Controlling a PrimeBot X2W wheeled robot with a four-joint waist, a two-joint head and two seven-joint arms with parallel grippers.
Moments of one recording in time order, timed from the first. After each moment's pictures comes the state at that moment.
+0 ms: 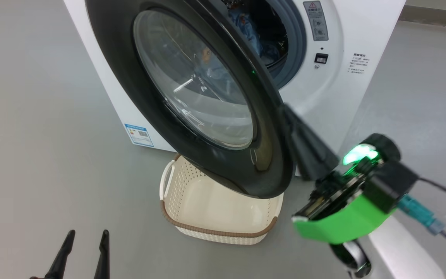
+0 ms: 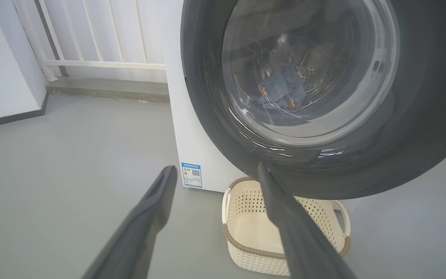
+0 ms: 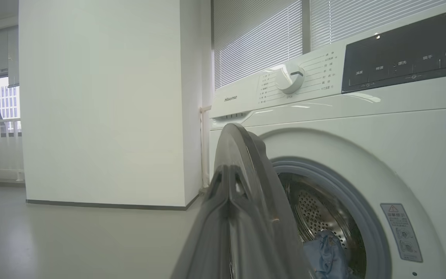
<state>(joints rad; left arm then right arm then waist) 0.06 0.09 0.04 0.20 -0.18 -0.13 -0.26 -0.36 -0.13 0.39 -0.06 0.32 0.12 -0.26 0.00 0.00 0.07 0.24</state>
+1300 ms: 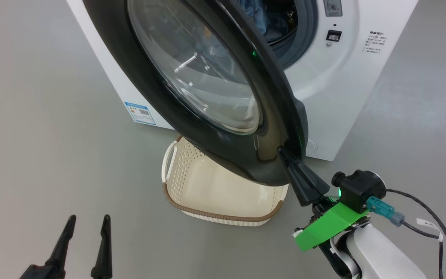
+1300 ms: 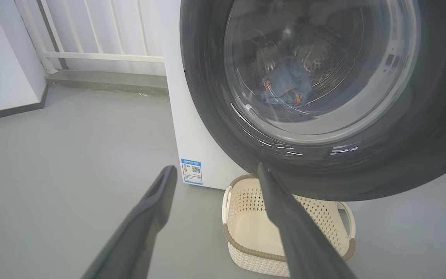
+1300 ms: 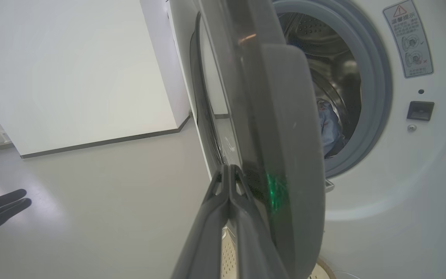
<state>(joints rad) 0.02 0.07 0.04 0.19 -0.18 -0.13 -0.26 -0.33 -0.13 0.45 0.25 0.37 0.13 -0.26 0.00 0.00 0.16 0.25</state>
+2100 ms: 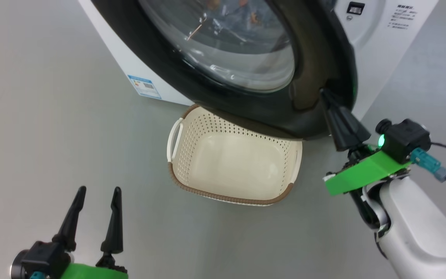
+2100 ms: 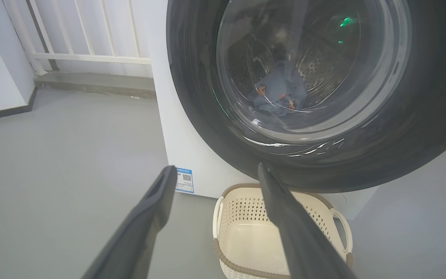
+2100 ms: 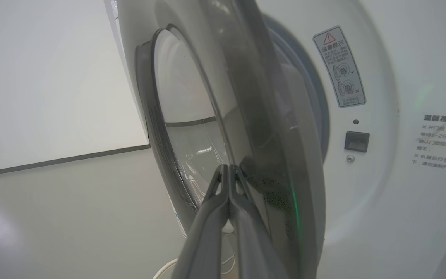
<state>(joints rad) -0.07 0.04 0.00 0.16 -0.20 -0.13 -0.26 -0.47 -0.17 0.31 0.28 0.34 0.13 -0.26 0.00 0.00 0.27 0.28</state>
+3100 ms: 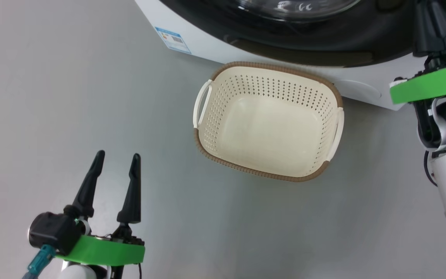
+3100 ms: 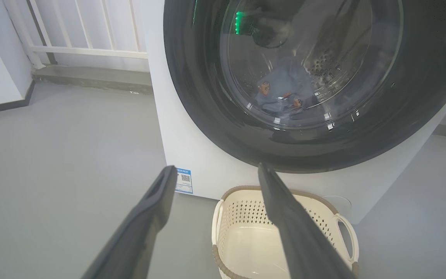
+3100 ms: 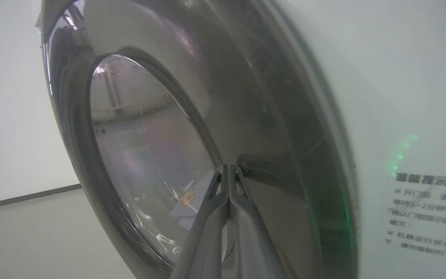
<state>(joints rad) -0.19 0.04 -0.09 0.13 -0.27 -0.13 -0.26 -0.74 -0.25 0.13 0.36 0.34 0.13 -0.26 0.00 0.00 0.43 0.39</state>
